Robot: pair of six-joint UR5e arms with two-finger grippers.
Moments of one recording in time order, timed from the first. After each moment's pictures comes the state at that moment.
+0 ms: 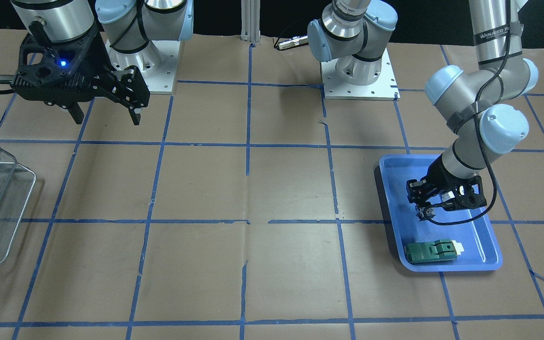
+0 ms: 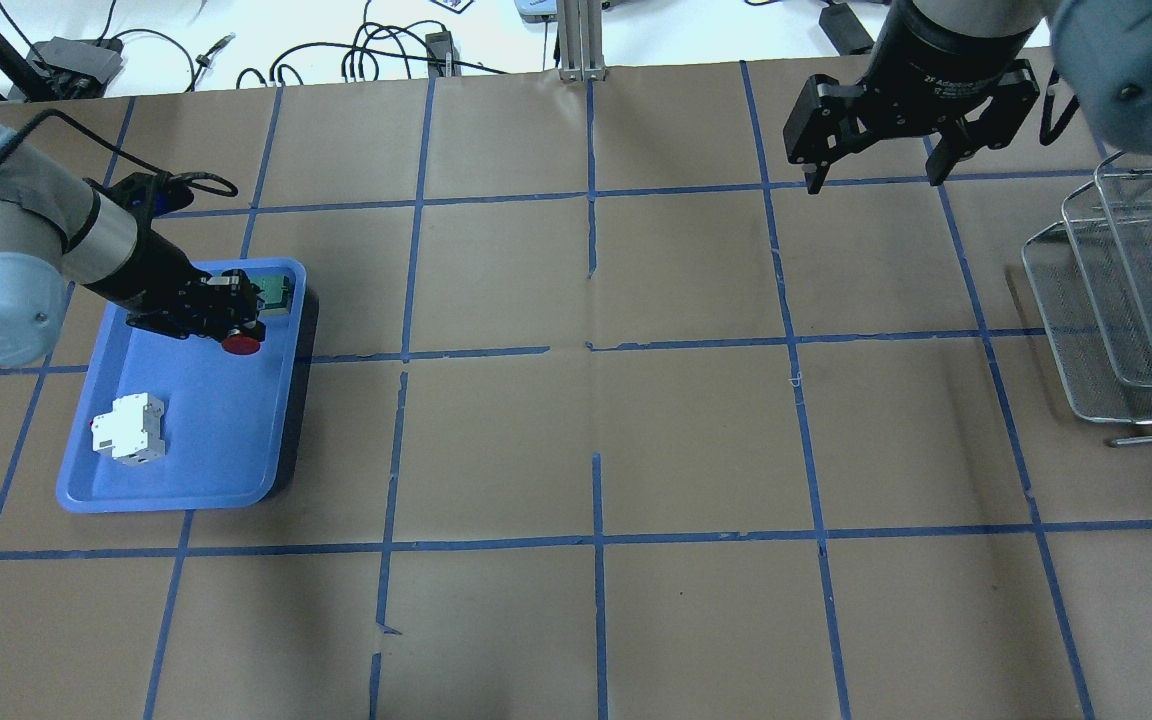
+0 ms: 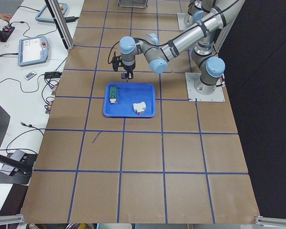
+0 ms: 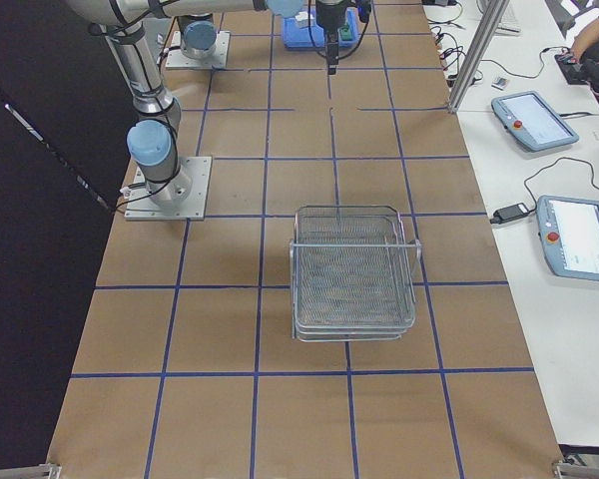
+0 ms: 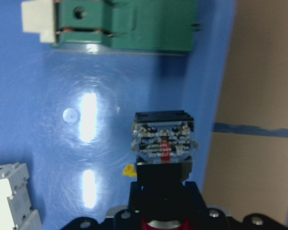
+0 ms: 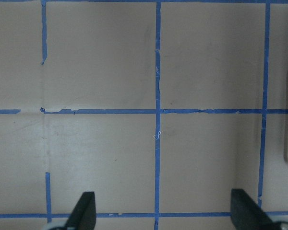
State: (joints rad) left arm -1.20 -1.72 -1.89 -1.23 1.28 0.29; right arm 1.61 -1.55 1.50 -1.59 -1.59 0.03
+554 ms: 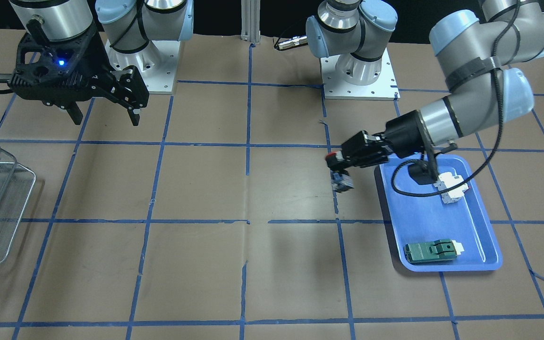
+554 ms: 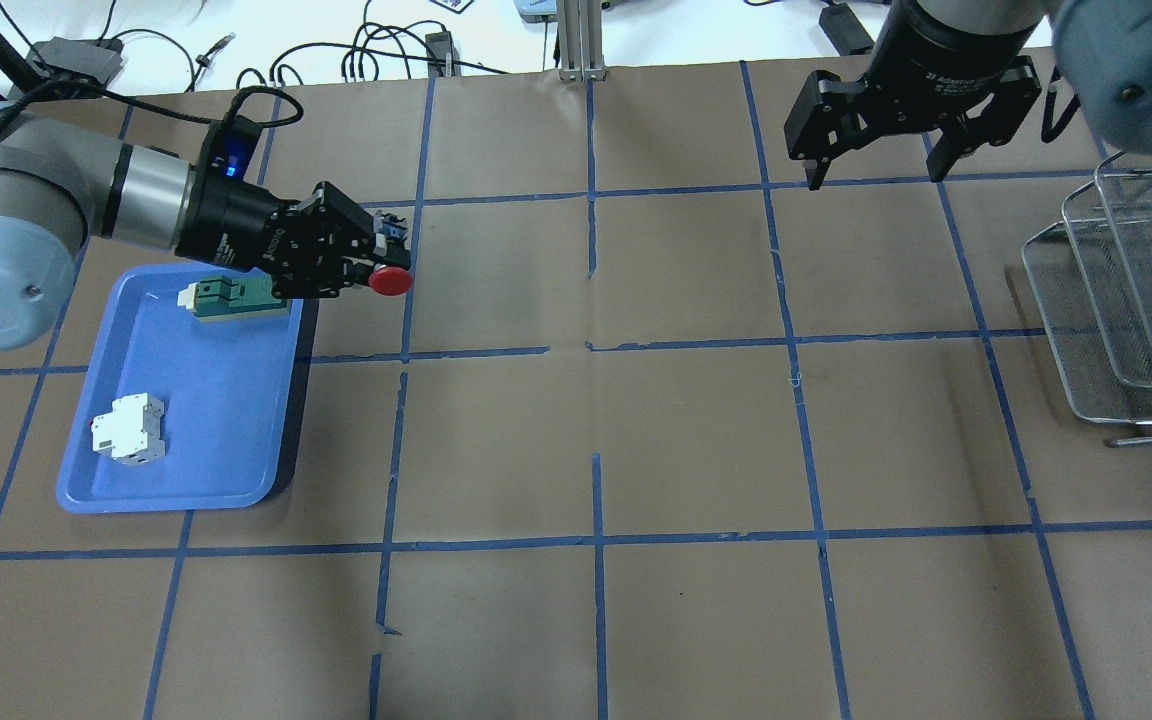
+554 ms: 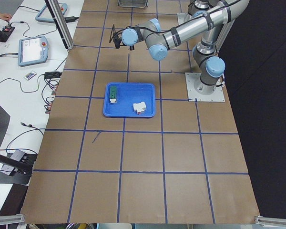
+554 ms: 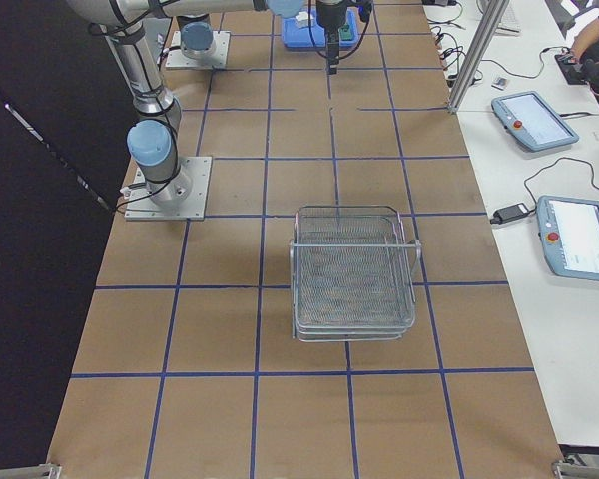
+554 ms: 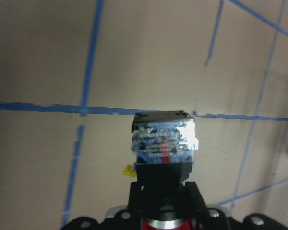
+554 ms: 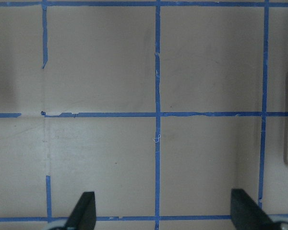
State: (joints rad) left arm -1.33 -1.66 -1.88 -1.45 0.63 0.16; right arm 1.60 -1.55 1.49 -1.61 -1.58 0.03
